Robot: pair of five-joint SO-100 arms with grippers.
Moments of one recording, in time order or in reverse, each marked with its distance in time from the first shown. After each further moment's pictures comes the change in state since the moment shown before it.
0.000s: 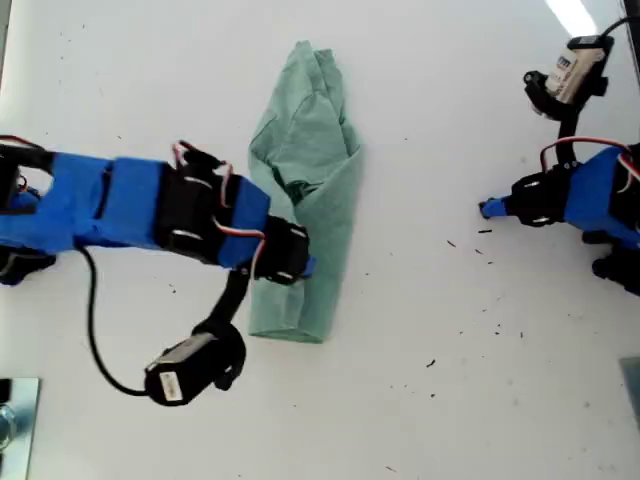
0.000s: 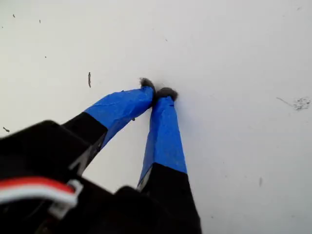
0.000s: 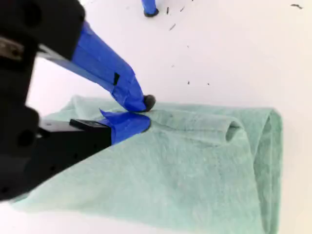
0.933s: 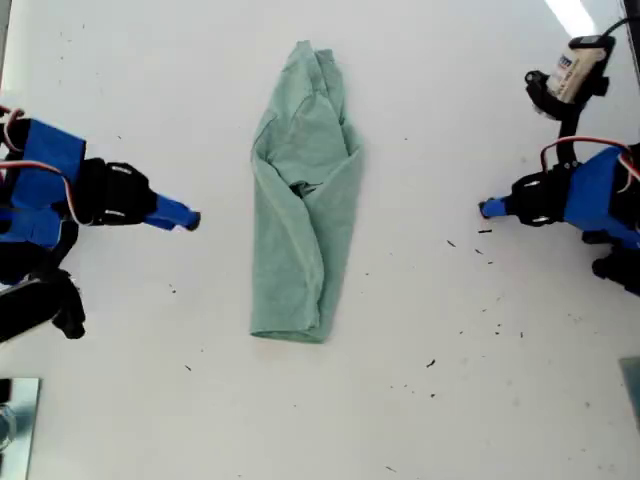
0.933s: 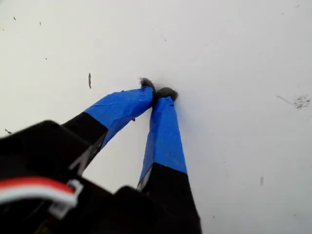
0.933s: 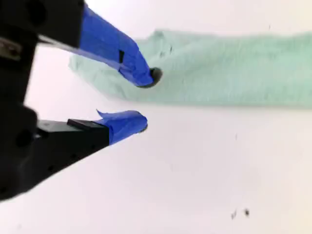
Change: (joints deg) arm 0 -7.4 86.0 93.4 -15.1 -6.1; arm 1 0.0 0.2 0.1 0.0 0.9
